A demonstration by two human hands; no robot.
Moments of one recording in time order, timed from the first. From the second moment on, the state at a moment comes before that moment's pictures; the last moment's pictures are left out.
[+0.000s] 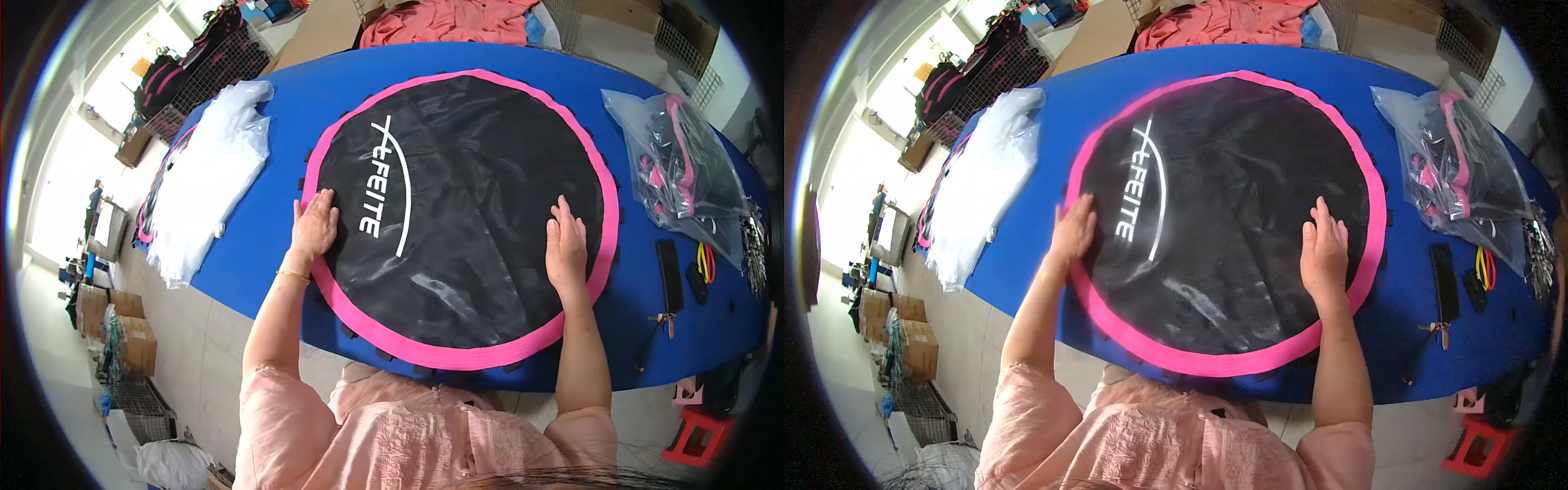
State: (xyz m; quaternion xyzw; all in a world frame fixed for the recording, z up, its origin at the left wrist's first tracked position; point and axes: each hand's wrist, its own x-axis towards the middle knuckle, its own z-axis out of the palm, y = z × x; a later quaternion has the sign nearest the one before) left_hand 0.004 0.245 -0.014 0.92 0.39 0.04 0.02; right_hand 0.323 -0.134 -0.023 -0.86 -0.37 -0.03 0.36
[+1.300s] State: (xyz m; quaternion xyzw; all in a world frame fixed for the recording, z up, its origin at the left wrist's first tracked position) left_hand -0.015 0.211 -0.015 0.94 0.34 0.08 0.00; right_hand 0.324 -0.143 -0.022 -0.85 -0.40 -0.04 0.35
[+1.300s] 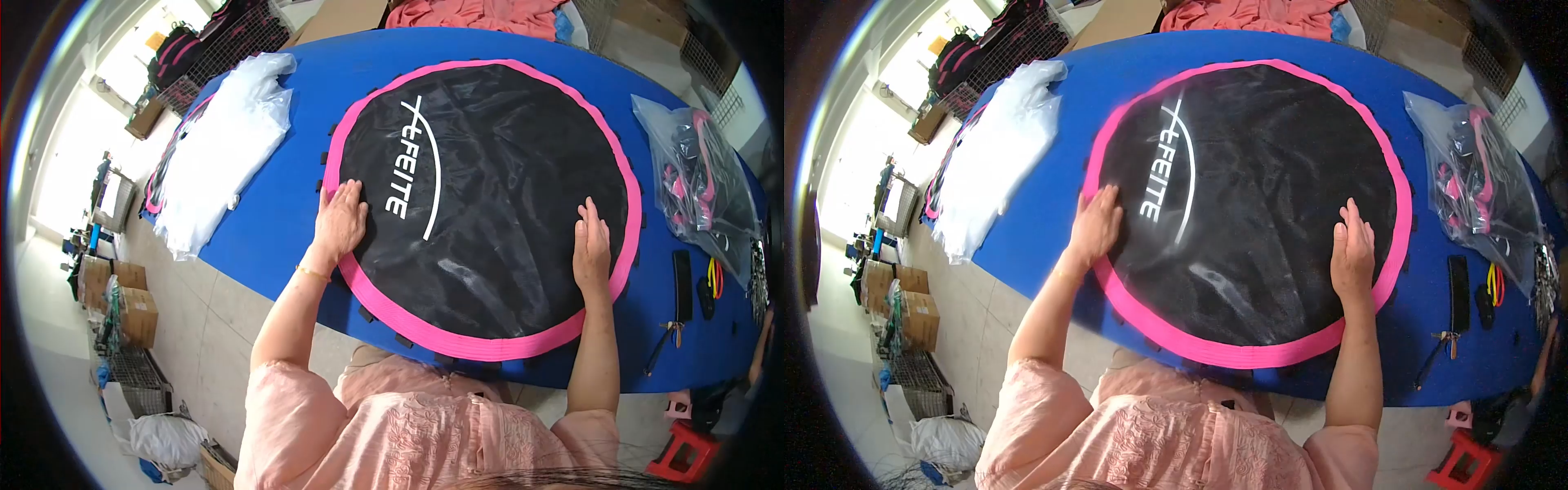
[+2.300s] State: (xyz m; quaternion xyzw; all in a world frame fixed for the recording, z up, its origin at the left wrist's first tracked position) left_hand -0.053 0.139 -0.004 0.95 0.31 0.09 0.03; right_hand 0.319 -0.140 -0.016 -0.85 -0.40 -0.03 0.34
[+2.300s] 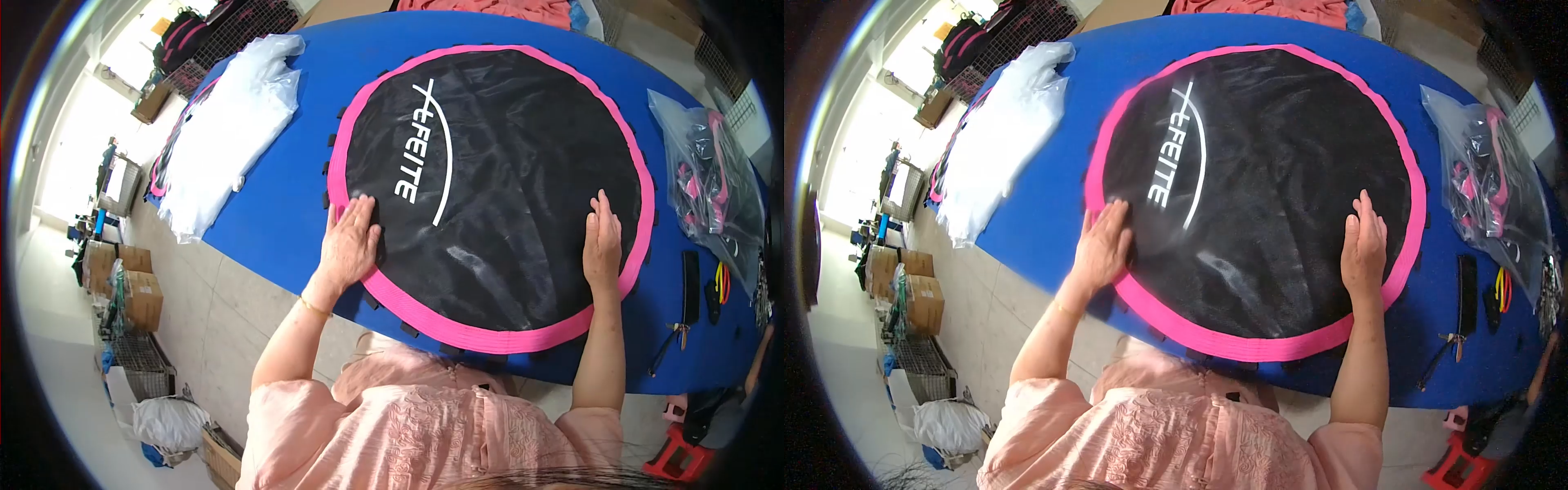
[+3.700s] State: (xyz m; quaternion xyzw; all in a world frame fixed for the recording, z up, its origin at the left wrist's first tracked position) left_hand 0.028 0.044 0.023 0.98 0.09 0.10 0.11; right_hand 0.324 -0.143 -0.026 -0.84 -0.41 -0.05 0.35
